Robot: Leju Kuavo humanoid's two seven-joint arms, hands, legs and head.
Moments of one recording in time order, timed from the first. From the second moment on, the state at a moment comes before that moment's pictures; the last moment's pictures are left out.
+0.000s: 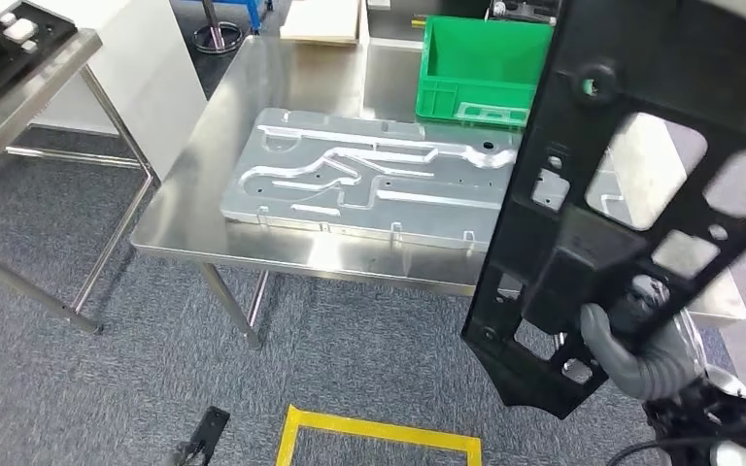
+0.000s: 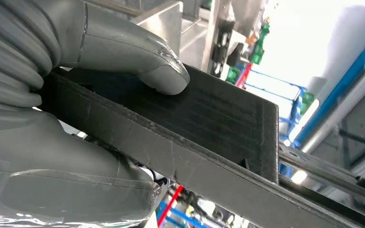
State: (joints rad) left arm -0.13 -0.18 0.94 -0.19 -1.31 0.32 -0.09; right arm -0.18 -0.17 0.09 -1.79 -0.22 0.47 -0.42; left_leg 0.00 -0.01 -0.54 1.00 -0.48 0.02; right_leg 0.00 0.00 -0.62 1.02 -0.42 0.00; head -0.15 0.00
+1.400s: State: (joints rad) left arm -0.13 -0.22 0.99 -0.19 -1.28 0.24 -0.15; right arm -0.92 -0.15 0.41 -1.13 0.82 -0.09 -0.40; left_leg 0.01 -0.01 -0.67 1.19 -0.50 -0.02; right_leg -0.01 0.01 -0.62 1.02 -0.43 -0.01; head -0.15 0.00
